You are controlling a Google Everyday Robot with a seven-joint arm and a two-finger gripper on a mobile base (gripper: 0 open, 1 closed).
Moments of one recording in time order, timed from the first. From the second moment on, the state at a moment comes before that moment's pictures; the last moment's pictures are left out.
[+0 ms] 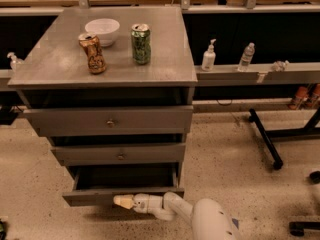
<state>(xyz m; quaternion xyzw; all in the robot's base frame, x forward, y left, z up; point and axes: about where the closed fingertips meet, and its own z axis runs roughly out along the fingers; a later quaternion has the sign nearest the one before) 0.561 0.190 0.196 -0.19 0.66 0.67 0.28</state>
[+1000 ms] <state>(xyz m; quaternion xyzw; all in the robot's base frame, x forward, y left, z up) 0.551 0.184 0.194 -0.18 0.66 0.67 0.30</state>
